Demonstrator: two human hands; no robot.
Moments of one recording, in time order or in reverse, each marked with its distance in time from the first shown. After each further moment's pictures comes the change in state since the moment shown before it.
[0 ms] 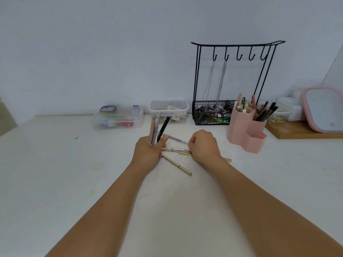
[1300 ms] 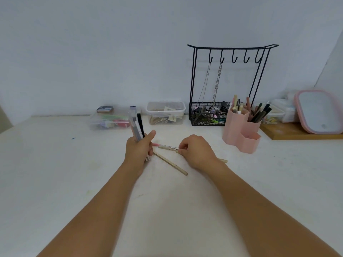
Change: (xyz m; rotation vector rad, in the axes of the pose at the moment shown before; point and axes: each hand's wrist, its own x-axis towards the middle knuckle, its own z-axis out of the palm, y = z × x) left_hand 0.005 0.005 -0.005 -0.422 0.111 -0.183; right_hand -0.022 -0.005 -0.013 0.031 -0.142 -0.176
